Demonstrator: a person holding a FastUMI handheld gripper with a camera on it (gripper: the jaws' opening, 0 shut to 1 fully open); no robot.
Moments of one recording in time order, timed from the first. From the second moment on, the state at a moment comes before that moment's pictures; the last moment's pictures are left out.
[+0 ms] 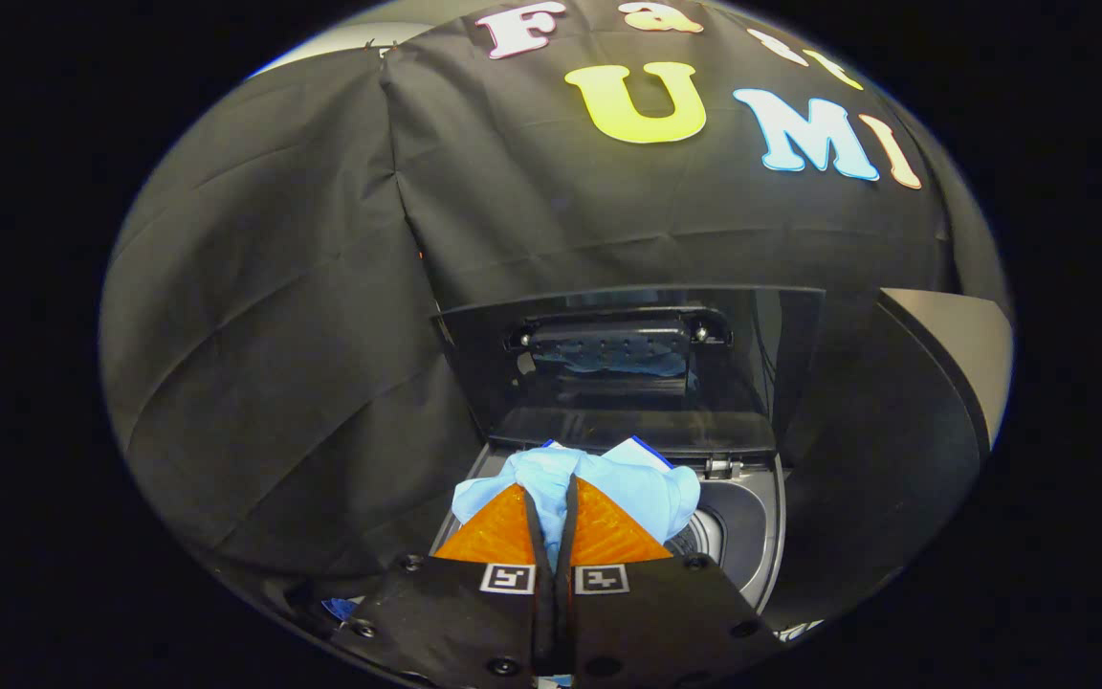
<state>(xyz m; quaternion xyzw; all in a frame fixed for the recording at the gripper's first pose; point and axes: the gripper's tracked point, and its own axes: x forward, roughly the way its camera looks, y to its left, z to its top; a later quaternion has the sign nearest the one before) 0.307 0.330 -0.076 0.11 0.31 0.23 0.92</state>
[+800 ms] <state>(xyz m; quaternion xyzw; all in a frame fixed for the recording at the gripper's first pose) 0.343 0.356 -0.179 0.08 0.38 0.20 0.90</state>
